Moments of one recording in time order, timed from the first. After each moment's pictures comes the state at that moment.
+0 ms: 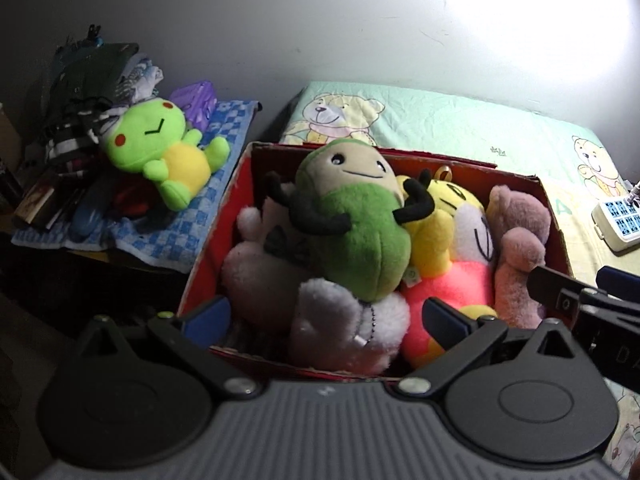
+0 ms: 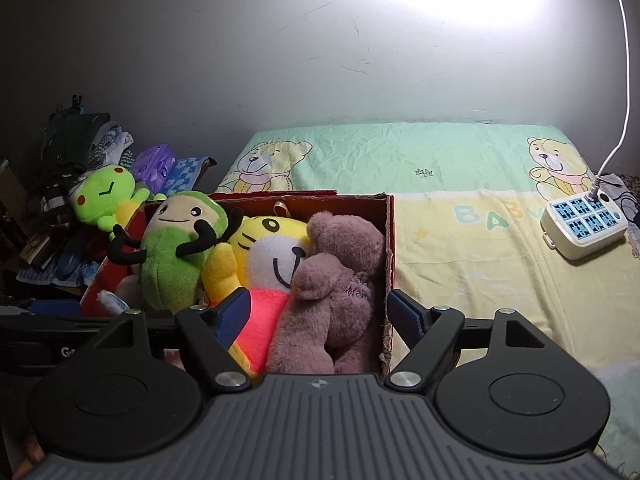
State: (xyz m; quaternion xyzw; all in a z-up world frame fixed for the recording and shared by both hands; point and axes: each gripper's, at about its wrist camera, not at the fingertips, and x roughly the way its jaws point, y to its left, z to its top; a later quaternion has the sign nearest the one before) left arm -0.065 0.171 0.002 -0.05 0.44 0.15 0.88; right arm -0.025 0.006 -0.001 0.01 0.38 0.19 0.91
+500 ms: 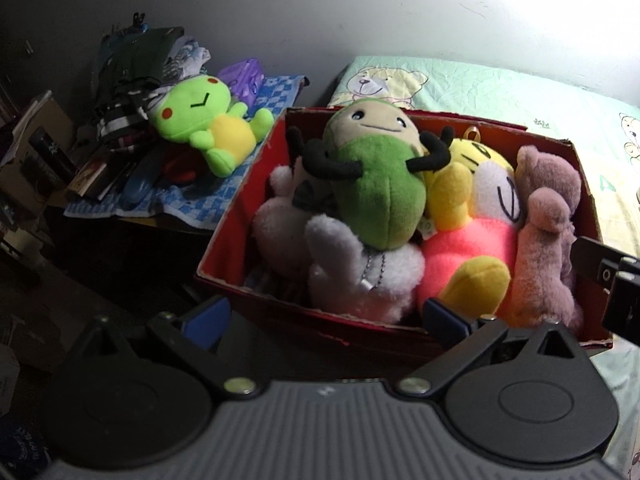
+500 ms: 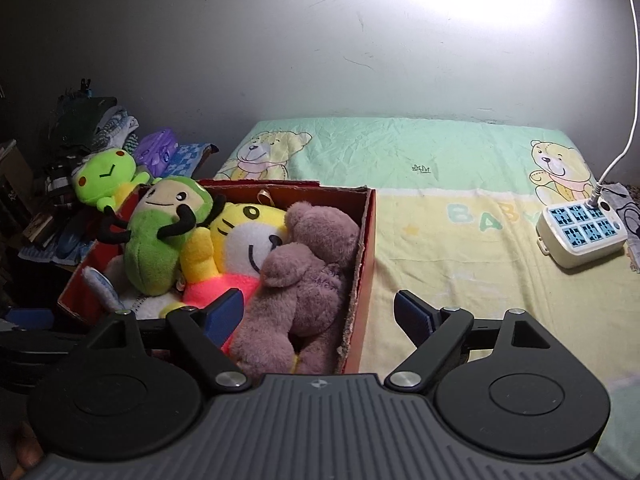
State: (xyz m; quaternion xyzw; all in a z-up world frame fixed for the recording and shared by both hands) left arm -0.077 0.141 -0.007 -0.03 0.48 0.24 0.84; right arm -0.019 -0.016 -0.004 -0.02 0.39 0.21 0.90
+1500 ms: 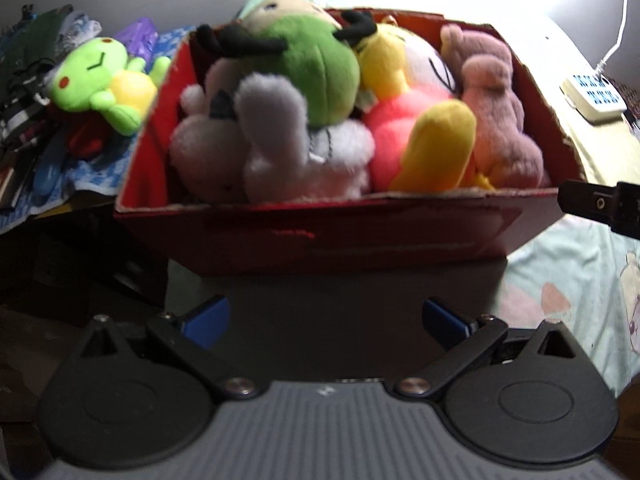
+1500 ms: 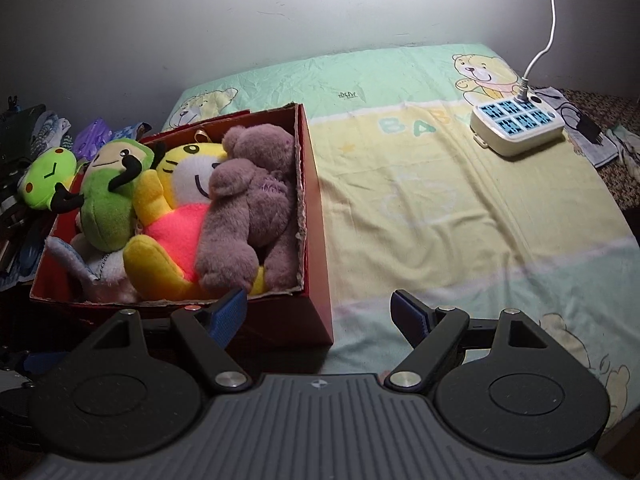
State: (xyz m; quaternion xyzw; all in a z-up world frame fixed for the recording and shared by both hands) left arm -0.104 0.151 -0.049 -0.02 0.56 0.05 0.83; right arm -0.058 -0.027 -0.027 0.04 0.46 0.08 0.88
